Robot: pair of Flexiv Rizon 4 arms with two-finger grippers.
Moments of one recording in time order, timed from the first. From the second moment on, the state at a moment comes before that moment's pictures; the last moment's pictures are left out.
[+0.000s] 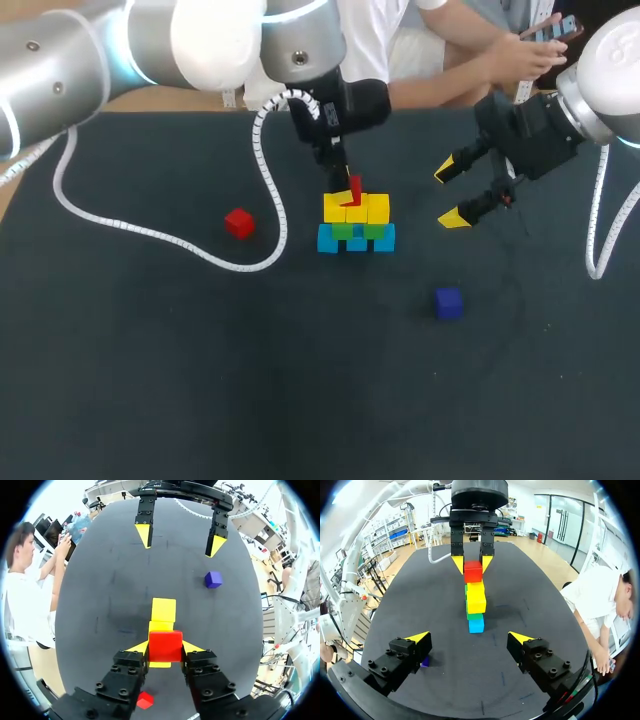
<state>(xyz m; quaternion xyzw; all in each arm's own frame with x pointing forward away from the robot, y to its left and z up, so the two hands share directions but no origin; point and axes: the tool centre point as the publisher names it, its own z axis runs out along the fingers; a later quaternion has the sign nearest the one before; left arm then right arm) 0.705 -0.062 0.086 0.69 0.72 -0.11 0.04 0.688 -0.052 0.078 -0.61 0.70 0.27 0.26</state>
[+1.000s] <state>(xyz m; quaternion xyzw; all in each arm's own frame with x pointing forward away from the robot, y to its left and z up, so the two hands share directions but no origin) 0.706 -0.062 0.082 0.69 0.72 -0.10 0.04 0.688 -0.052 0.078 -0.61 0.70 0.27 0.26</state>
